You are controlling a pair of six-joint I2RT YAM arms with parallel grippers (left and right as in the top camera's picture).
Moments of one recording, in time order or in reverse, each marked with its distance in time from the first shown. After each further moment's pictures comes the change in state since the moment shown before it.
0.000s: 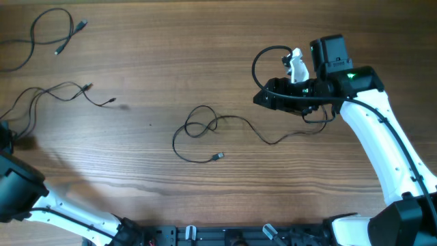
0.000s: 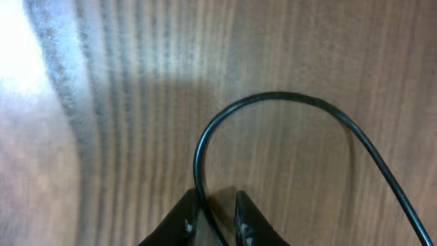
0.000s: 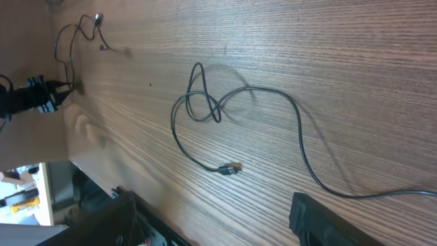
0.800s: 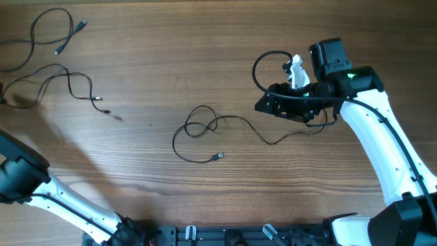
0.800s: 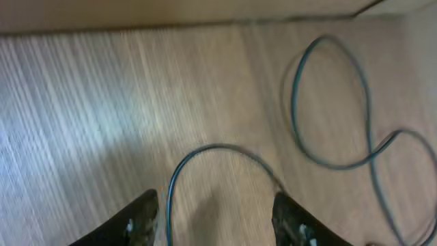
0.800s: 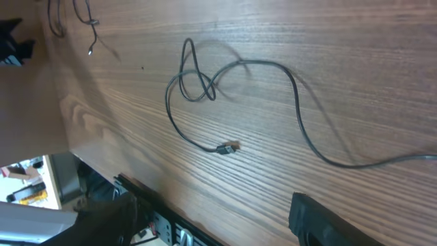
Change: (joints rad) left arm -0.106 0.119 0.311 0.090 0.176 0.215; right arm 0.000 0.000 0.000 -0.081 0.000 0.003
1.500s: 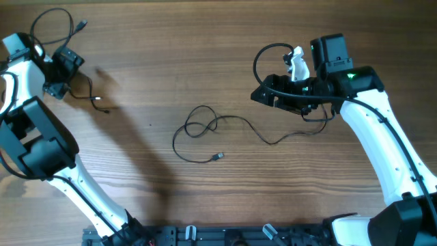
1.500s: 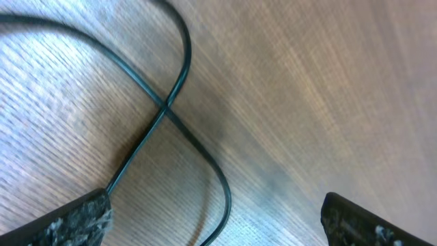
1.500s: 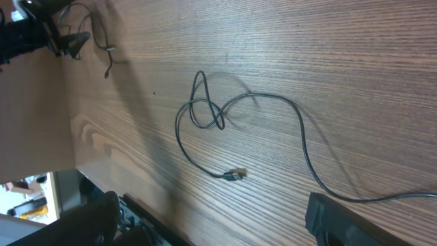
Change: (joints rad) left arm -0.328 0.000 0.000 -0.311 0.183 0.110; right arm 0.000 0.000 0.000 0.110 0.000 0.048
